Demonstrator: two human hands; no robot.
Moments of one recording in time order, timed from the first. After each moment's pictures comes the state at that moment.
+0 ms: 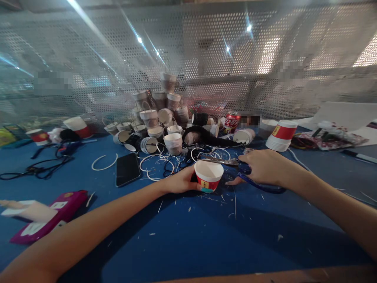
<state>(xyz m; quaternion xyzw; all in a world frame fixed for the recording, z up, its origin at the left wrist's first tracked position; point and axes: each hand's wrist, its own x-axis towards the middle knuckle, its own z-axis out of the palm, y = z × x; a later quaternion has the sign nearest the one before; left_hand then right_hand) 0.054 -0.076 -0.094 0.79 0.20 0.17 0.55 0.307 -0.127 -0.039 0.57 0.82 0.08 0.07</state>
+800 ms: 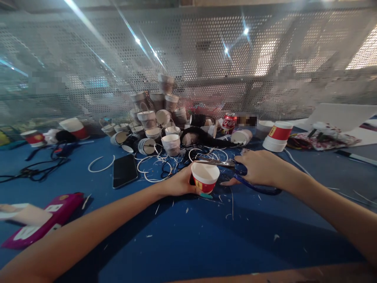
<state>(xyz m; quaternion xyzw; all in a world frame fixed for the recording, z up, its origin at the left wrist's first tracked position) 0.058 -0.079 -0.099 0.82 0.20 0.23 0.49 0.308 -0.126 -0.043 0.57 0.82 0.08 0.05</state>
